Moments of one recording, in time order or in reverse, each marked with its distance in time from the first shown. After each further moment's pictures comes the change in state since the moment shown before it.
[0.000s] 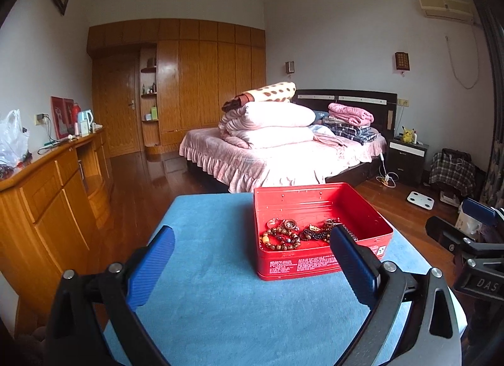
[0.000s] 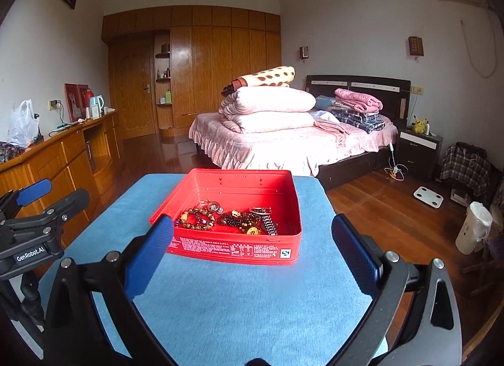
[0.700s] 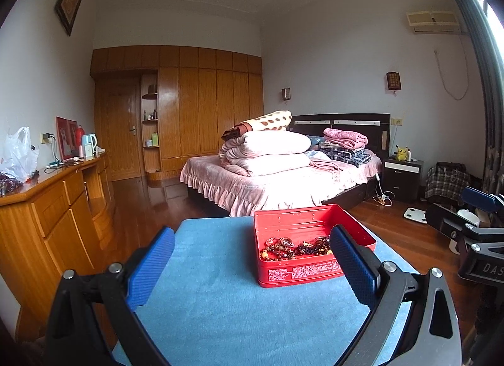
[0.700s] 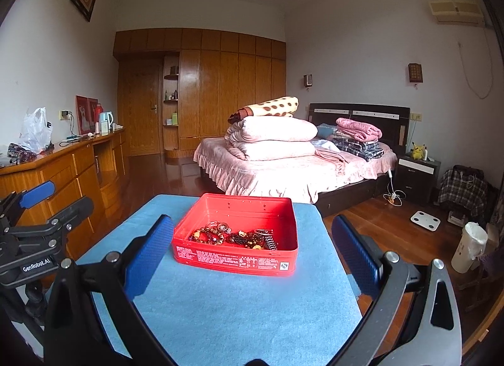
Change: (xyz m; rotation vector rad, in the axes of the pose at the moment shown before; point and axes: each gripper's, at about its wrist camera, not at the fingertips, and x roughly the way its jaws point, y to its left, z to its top) left arm -0.062 -0.001 -0.004 0.016 -0.126 -0.005; right arm -0.065 0.010 0.006 -0.037 -0.119 0.007
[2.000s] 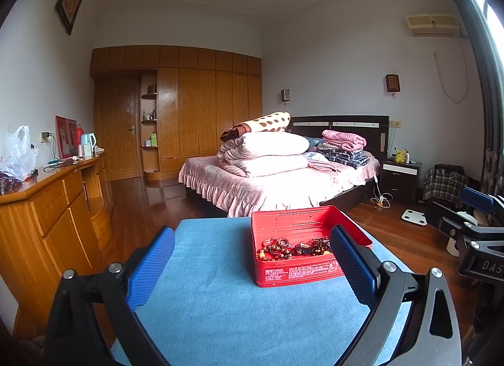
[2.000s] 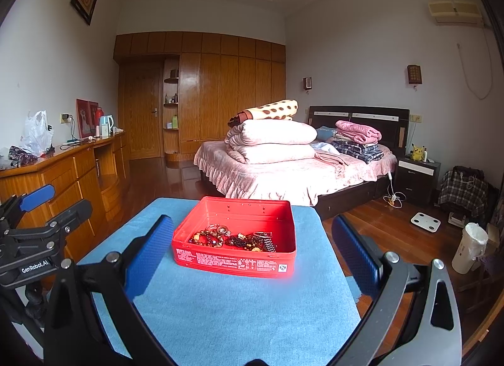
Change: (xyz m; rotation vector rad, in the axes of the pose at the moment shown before) left arm -0.004 0.000 0.003 -0.009 -0.003 -0.008; right arm -0.001 -0.004 0.000 0.007 -0.007 0.002
